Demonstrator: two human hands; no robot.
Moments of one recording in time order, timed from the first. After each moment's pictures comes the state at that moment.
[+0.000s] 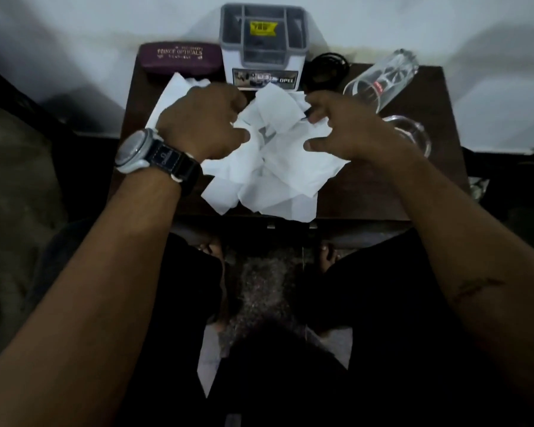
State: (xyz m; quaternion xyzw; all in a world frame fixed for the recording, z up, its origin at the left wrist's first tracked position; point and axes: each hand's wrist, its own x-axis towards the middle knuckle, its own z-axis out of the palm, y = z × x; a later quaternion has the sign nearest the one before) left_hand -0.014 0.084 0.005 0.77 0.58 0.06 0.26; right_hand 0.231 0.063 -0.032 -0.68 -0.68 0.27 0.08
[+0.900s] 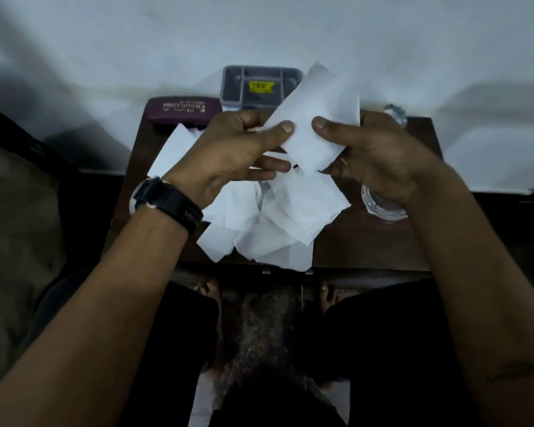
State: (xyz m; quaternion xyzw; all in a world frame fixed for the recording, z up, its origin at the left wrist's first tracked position) left_hand 0.030 0.089 0.036 0.52 0.51 0.26 0.64; right_hand 0.243 0.057 0.029 -0.52 -0.41 0.63 0.41
